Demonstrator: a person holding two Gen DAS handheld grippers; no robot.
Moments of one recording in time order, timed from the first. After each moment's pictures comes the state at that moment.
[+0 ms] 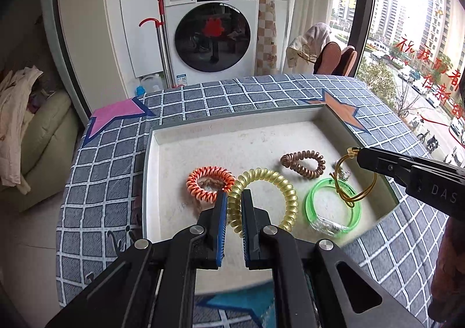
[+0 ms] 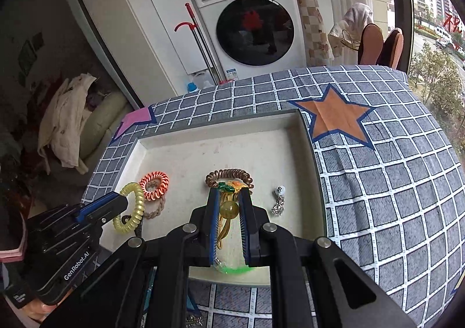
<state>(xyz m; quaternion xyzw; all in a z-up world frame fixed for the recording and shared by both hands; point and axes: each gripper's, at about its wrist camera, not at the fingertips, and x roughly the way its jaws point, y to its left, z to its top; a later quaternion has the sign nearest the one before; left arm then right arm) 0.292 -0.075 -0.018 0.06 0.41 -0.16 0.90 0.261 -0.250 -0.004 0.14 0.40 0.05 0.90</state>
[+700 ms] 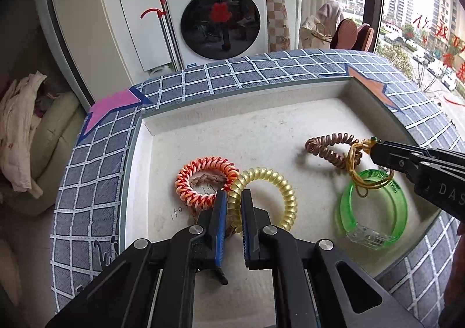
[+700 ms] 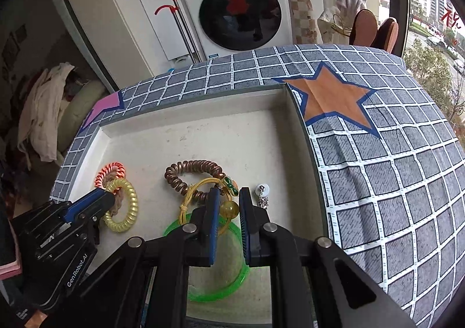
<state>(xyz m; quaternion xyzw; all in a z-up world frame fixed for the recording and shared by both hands) 0.314 -0.099 -0.060 0.11 0.43 -0.12 0.89 0.290 -0.256 -0.048 0.12 0.44 0.01 0.89</state>
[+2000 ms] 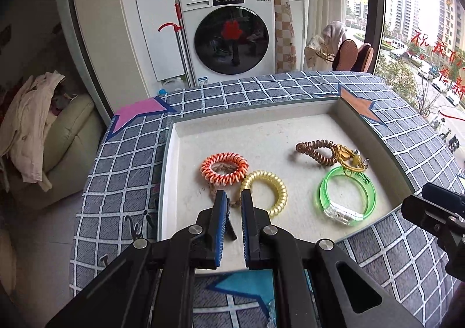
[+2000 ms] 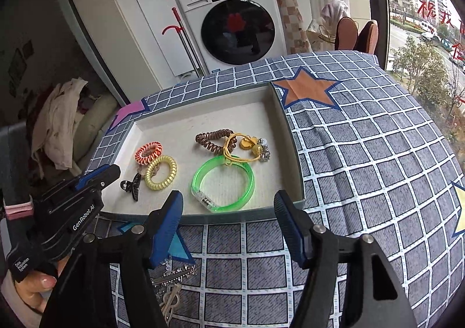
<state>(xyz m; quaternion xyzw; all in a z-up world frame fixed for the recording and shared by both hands) 0.265 -0.074 -0.020 0.08 0.40 -0.11 0.91 0.183 -0.250 -0.011 0.15 0.39 0.01 0.91</state>
